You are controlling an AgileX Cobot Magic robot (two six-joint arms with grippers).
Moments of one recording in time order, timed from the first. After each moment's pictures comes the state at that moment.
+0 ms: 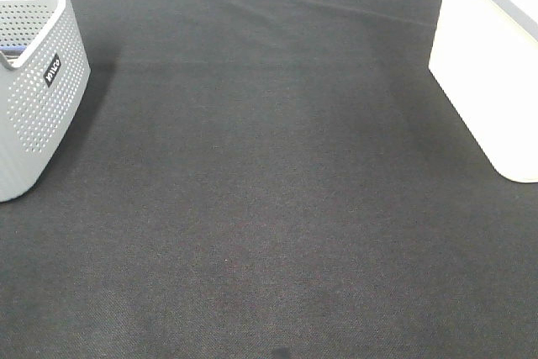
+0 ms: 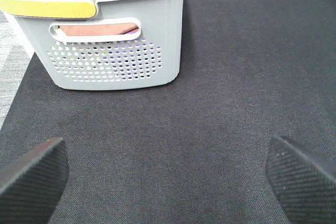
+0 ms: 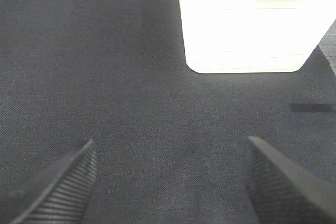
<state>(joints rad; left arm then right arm) 0.00 0.00 -0.50 0.00 1.05 0.00 -0.01 -0.01 -0.50 0.08 1.07 -0.08</state>
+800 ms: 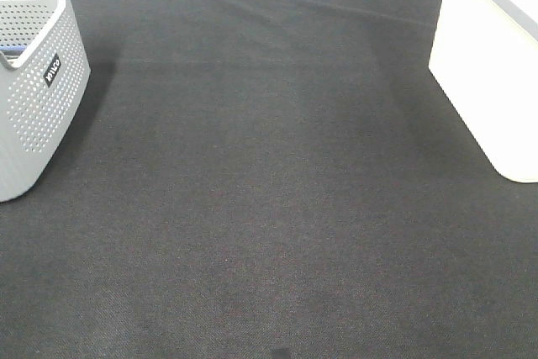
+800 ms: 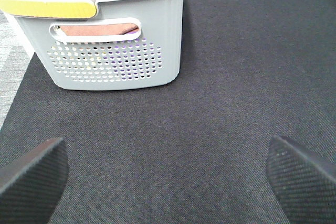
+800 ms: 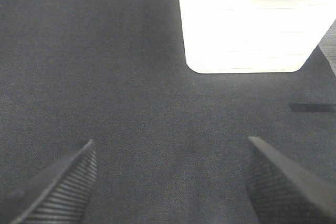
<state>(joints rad) 0.00 0.00 -0.50 0.00 1.05 0.00 -0.01 -0.01 -0.50 0.08 1.07 -0.08</state>
